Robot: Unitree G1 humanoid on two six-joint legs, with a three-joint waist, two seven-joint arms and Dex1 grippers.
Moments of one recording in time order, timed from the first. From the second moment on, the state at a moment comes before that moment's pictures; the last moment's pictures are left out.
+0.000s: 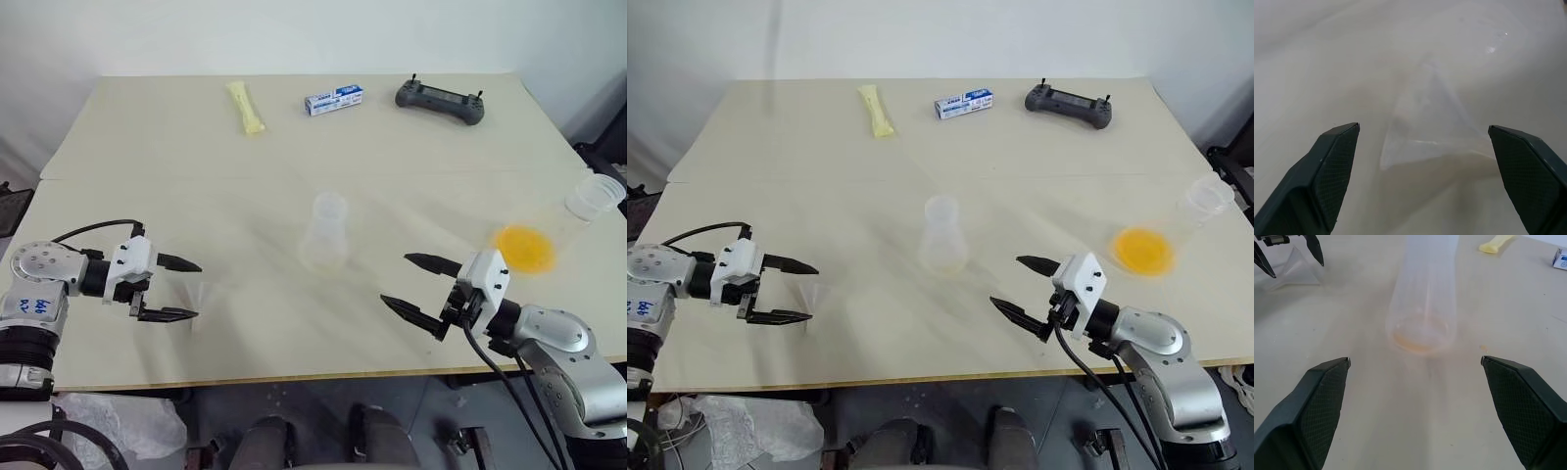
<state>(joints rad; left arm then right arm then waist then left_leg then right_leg) -0.54 0.95 -0.07 0.59 -0.33 -0.22 -1.50 -0.03 -0.62 -0.12 -0.42 0.46 0.31 0.84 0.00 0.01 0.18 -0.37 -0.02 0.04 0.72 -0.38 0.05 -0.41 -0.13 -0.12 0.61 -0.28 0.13</state>
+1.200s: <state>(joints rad) -0.69 0.90 0.10 0.39 -0.63 0.18 -1.38 -0.09 -0.62 -0.13 -0.38 0.47 0.29 0.86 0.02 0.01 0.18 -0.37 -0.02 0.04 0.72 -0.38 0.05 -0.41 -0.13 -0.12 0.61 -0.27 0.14</state>
